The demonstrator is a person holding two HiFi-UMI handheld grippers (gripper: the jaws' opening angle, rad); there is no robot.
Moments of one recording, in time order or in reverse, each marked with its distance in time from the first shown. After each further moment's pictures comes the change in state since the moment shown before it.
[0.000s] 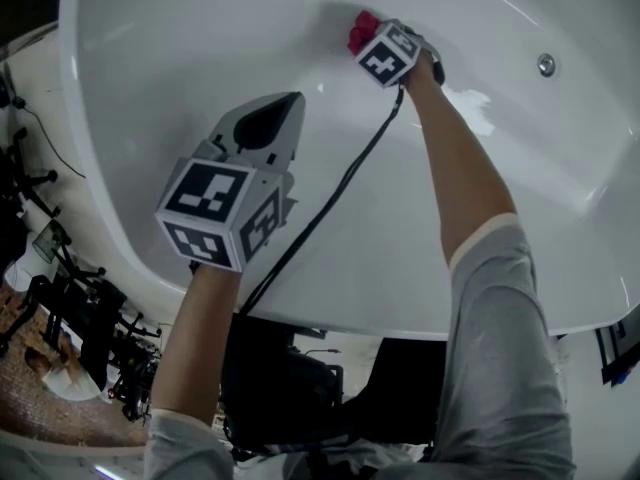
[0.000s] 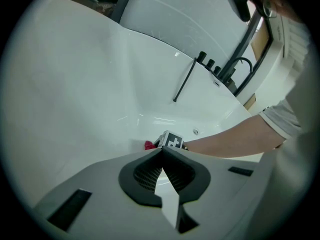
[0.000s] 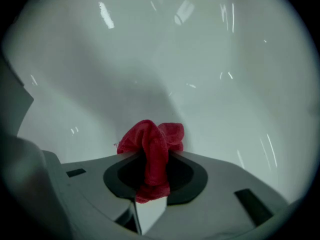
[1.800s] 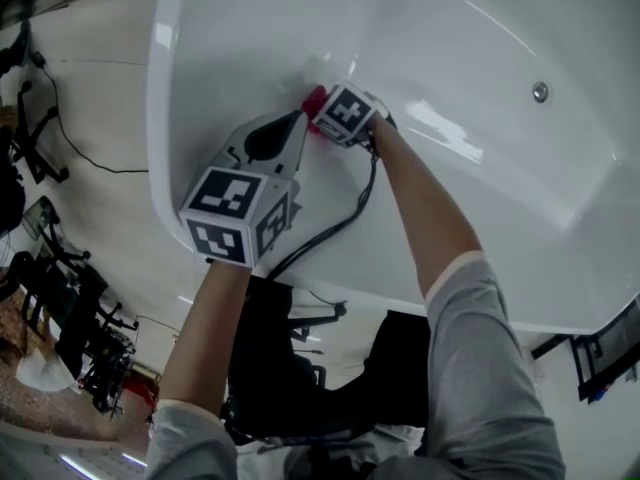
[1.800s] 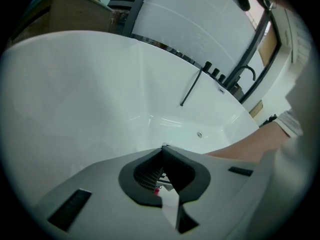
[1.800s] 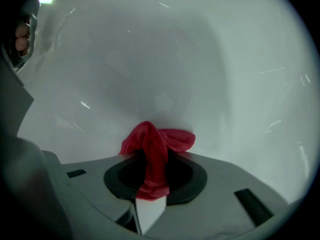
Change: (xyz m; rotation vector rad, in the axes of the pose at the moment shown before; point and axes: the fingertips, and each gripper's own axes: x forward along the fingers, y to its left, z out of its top) left arm -0.049 0.019 -0.015 -0.080 -0.026 0.084; right arm -0.048 0.225 0.061 0.055 -0.061 0.670
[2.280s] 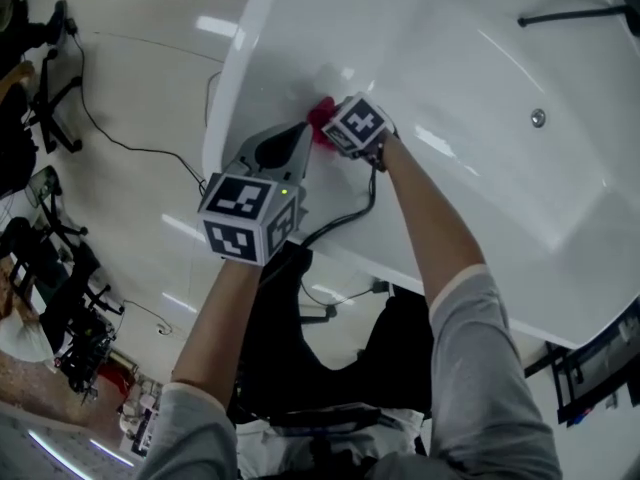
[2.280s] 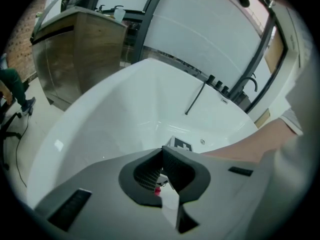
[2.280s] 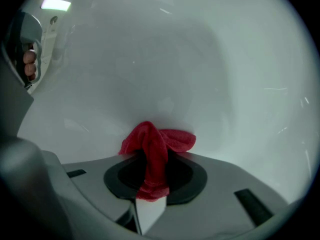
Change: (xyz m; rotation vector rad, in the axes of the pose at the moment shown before) left arm -0.070 -0.014 0.020 -0.079 -0.066 0.085; right arm -0.060 0.044 0.022 -0.010 0.024 -0.028
